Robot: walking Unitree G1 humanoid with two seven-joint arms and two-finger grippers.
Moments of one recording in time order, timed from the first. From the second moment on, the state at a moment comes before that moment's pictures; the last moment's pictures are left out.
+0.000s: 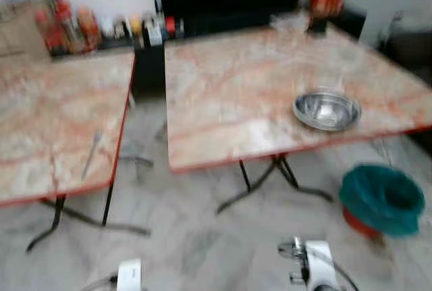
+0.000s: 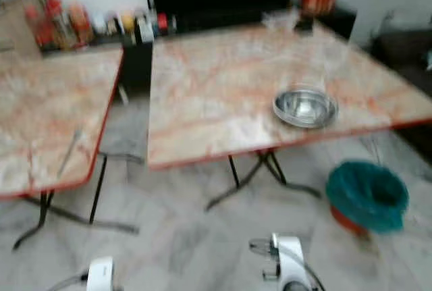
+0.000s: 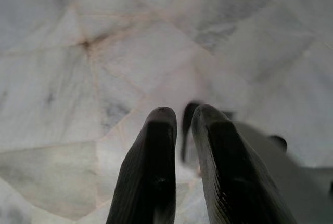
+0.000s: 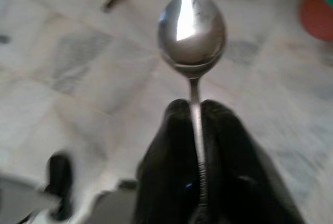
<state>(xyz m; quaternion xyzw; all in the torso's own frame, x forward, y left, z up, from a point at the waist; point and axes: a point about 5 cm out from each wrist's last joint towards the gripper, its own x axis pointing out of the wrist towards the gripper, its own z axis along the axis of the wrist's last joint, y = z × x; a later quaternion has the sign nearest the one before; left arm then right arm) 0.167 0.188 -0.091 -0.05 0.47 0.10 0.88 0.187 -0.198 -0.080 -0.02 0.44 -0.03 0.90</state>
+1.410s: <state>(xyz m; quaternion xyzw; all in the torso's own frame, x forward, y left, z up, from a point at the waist) 0.168 0.199 -0.089 -0.04 0.46 0.11 0.88 0.189 -0.185 -0.081 -0.02 0.44 -0.01 0.90</state>
